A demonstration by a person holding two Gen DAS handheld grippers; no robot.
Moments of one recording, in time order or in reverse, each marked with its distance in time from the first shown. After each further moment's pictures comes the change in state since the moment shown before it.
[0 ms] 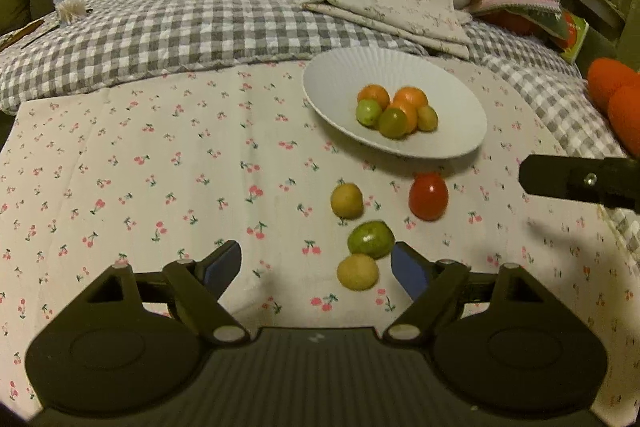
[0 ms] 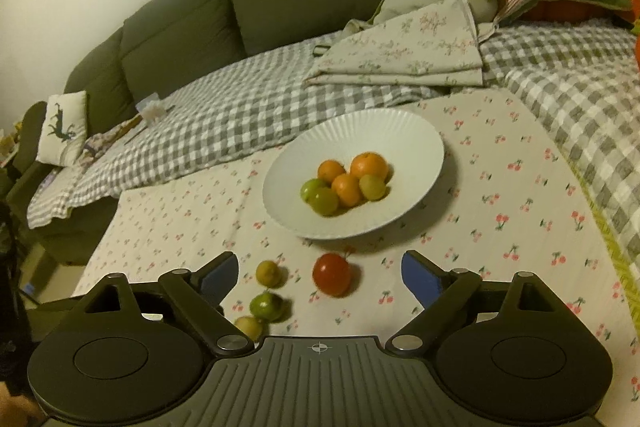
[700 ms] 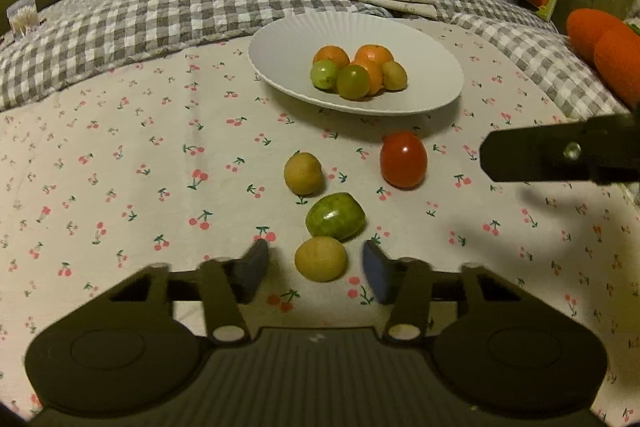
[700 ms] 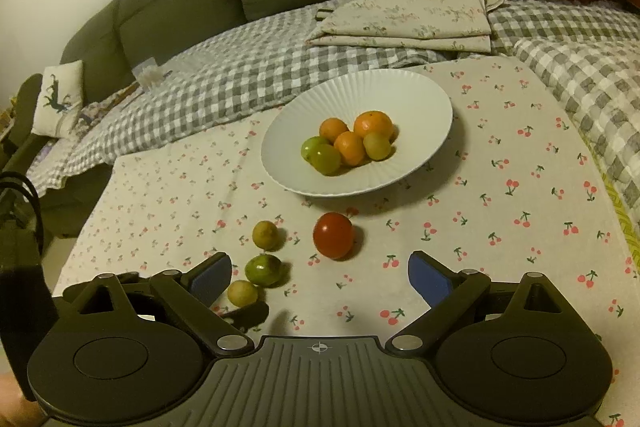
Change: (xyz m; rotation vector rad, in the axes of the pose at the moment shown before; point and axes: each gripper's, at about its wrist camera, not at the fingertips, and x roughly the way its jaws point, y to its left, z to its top) left arm 0.039 -0.022 -0.012 0.098 0.031 -0.052; right arm 0.017 0.002 -0.012 -0.016 0.084 -0.029
